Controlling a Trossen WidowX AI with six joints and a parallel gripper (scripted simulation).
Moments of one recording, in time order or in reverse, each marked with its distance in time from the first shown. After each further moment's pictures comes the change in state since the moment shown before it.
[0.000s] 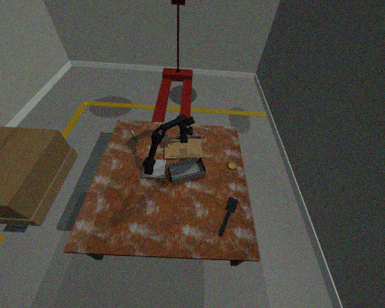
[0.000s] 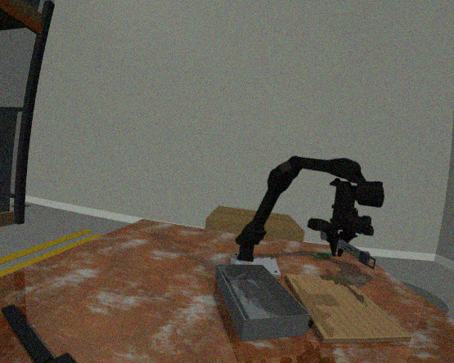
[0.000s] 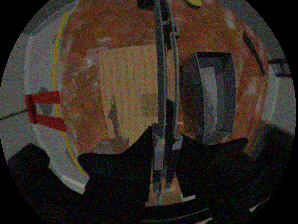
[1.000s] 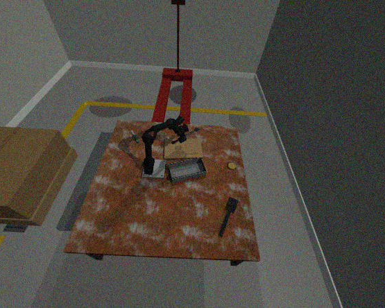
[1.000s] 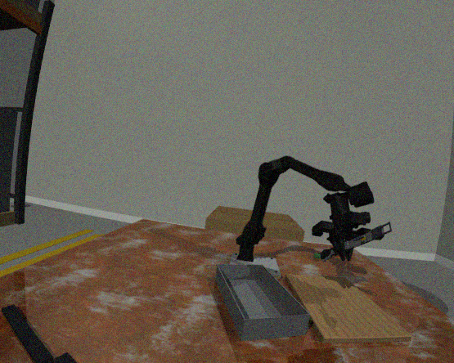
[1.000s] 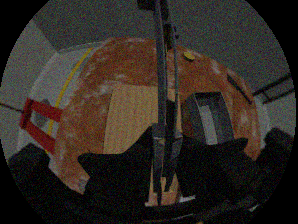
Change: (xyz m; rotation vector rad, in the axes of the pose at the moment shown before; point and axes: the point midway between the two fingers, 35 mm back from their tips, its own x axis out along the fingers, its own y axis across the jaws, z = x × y) arm 0.010 0.021 0.008 -0.113 -0.545 -0.044
